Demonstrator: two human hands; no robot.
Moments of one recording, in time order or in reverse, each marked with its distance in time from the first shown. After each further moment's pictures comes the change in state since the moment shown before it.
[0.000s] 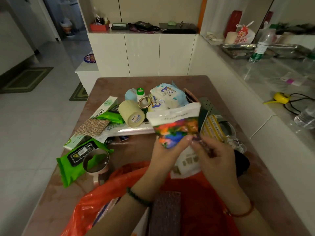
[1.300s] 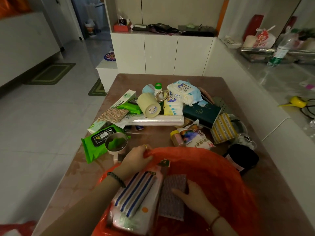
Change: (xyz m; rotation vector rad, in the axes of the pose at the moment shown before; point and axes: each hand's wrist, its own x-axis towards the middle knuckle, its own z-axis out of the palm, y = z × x) left_hand -0.030 -0.047 -0.125 1.111 -0.055 -0.191; right_hand -0.108 0.092 0.044 -0.235 -0.667 0.636
